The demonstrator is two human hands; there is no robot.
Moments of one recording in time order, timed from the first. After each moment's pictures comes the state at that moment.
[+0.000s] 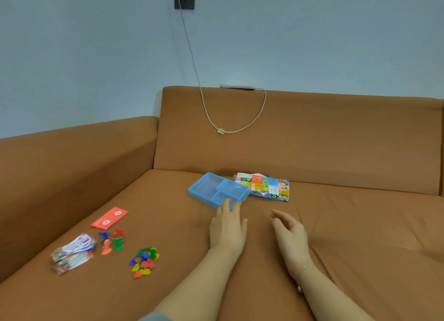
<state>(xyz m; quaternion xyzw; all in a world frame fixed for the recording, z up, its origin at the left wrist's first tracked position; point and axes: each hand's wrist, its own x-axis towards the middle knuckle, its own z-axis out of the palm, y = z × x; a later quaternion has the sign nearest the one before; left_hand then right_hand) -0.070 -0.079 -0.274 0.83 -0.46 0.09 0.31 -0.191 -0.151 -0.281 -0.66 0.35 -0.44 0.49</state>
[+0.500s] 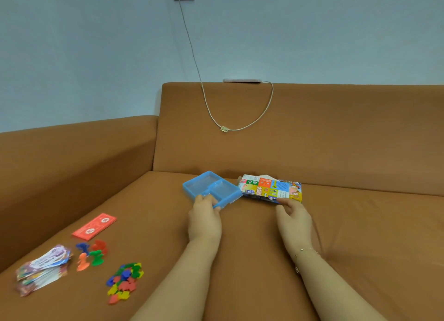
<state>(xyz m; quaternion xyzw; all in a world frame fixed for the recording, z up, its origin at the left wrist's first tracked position) -0.011 -0.100 -0.274 0.84 -0.31 0.08 0.44 -0.142 -0.223 -0.284 -0.69 0.38 -0.48 0.37</state>
